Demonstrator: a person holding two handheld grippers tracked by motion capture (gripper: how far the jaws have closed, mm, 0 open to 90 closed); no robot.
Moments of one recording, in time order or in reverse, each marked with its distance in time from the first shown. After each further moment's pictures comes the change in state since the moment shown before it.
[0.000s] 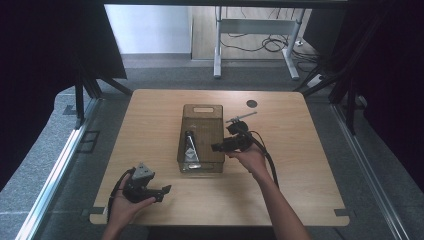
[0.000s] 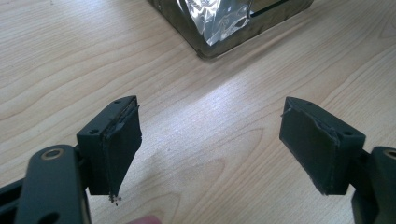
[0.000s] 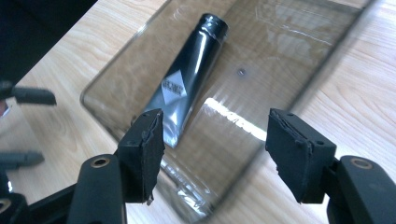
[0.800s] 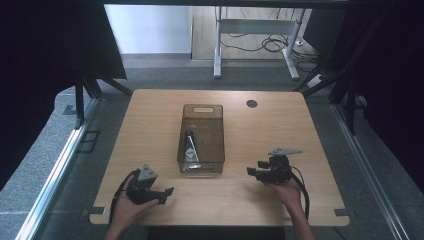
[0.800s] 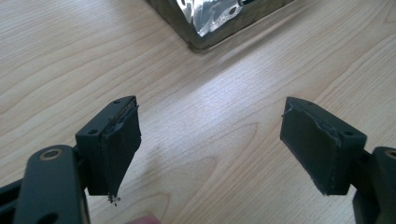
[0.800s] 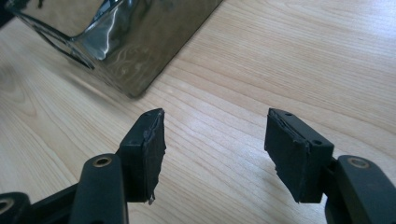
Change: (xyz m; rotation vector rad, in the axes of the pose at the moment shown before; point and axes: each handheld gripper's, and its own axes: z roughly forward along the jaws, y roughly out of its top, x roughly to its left) left arm -0.009 0.001 0.007 0.035 0.007 0.026; right arm -0.061 -0.131 -0.044 -0.152 -0.077 0.042
